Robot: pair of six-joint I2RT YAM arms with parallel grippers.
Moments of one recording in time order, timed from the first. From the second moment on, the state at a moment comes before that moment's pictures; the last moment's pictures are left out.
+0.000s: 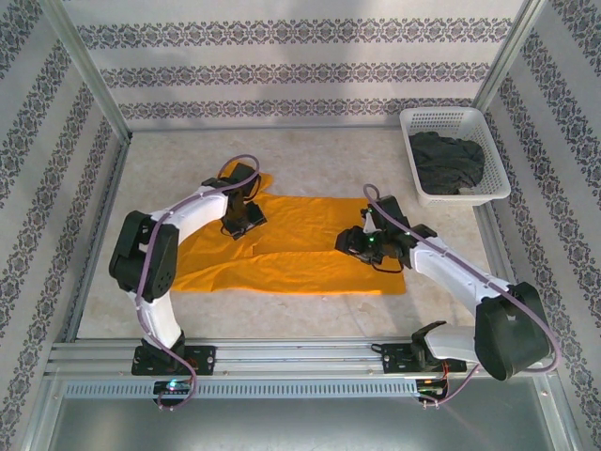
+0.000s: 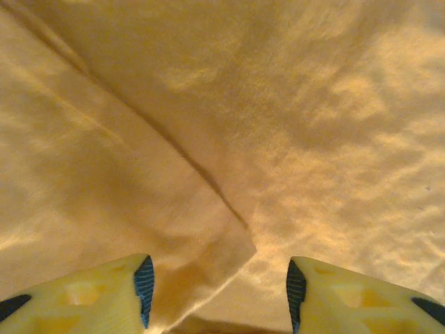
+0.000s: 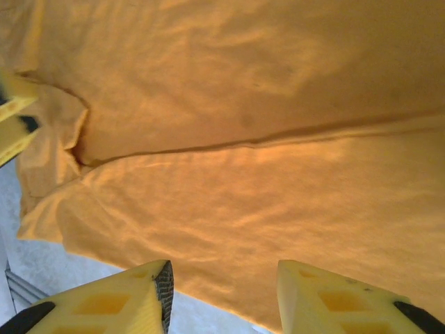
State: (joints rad) left arm -0.37 1.78 1.25 -0.74 0.07 -0.92; right arm 0.39 1.26 0.73 -0.48 -0.40 0.77
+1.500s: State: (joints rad) left arm 0.04 1.77 1.43 -0.74 0.05 -0.81; right arm 0.43 1.51 1.17 -0.53 -0.26 0.71
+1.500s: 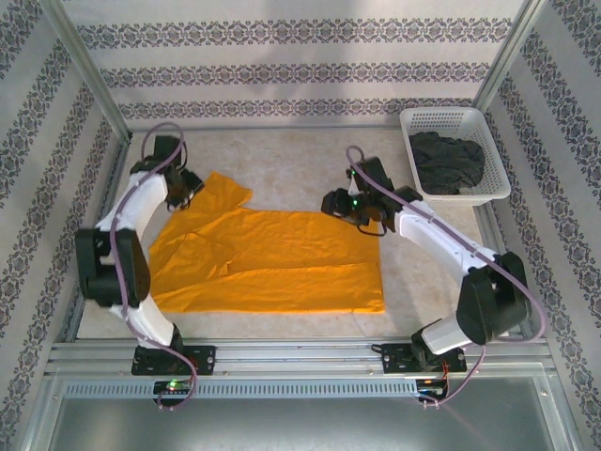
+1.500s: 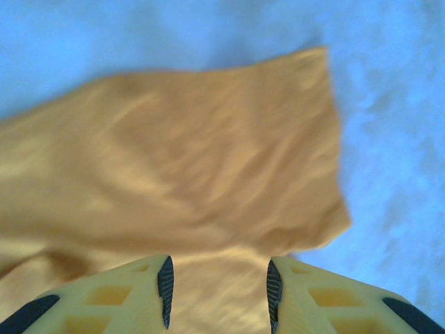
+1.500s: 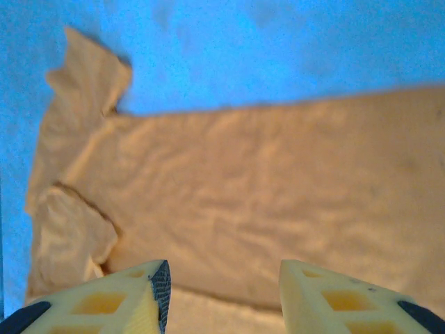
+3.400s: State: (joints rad) left arm -0.04 2.07 1.73 -0.82 0.02 -0.62; right arm 0.15 1.97 1.42 -0.74 0.04 0.78
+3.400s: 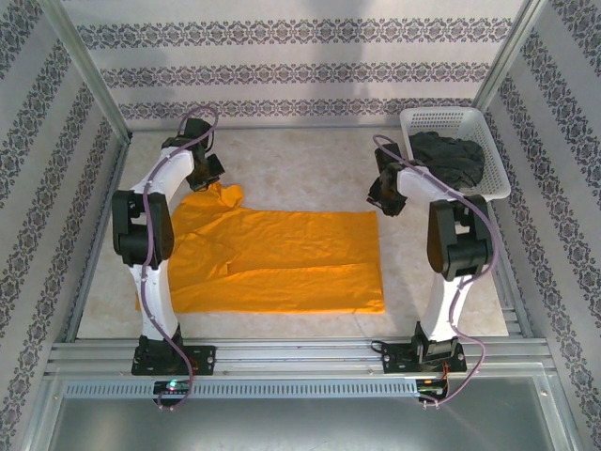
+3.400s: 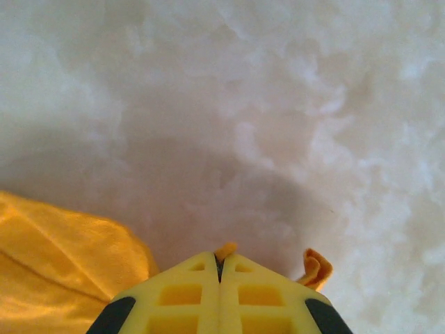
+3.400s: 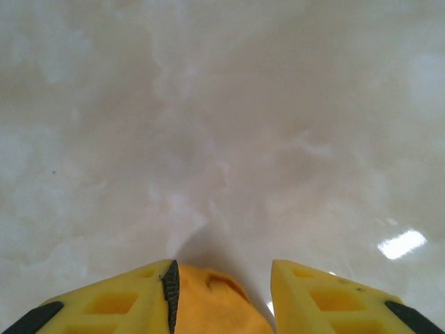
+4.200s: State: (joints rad) left arm -0.04 2.04 1.64 -0.79 0.08 -0.65; right arm 0.15 2.09 1.52 -0.83 -0.06 0.67
